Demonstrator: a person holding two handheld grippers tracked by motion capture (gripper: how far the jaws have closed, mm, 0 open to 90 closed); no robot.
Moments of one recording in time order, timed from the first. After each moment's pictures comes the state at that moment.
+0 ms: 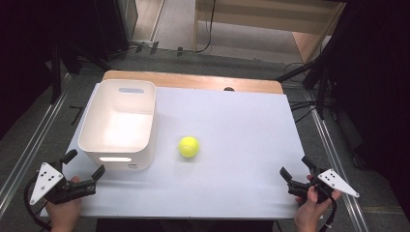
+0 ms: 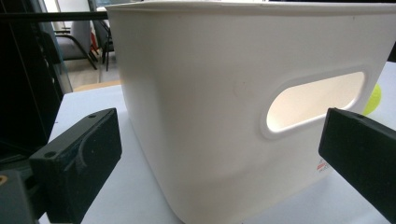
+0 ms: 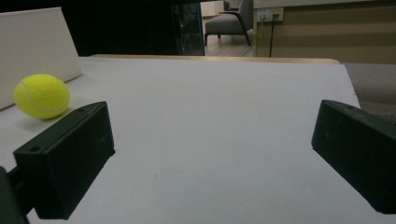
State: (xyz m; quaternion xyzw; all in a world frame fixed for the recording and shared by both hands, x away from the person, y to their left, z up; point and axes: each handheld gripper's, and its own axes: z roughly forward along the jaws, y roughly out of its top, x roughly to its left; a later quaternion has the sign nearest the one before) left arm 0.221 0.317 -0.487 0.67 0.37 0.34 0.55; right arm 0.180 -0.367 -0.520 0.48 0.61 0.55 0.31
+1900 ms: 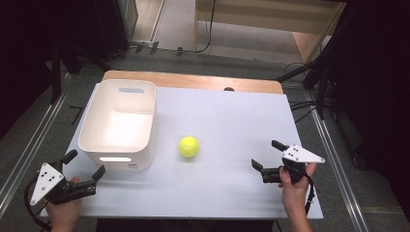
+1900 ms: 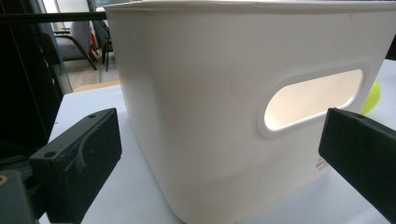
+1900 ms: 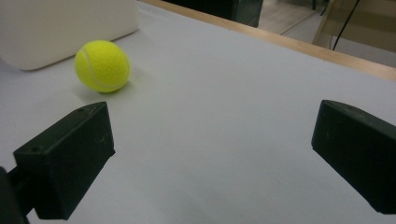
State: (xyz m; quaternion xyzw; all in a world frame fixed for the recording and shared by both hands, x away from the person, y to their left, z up) left arm 0.219 0.317 -0.487 0.67 0.37 0.34 0.54; right arm 0.232 -0.292 -0.467 0.39 0.74 0.48 0.24
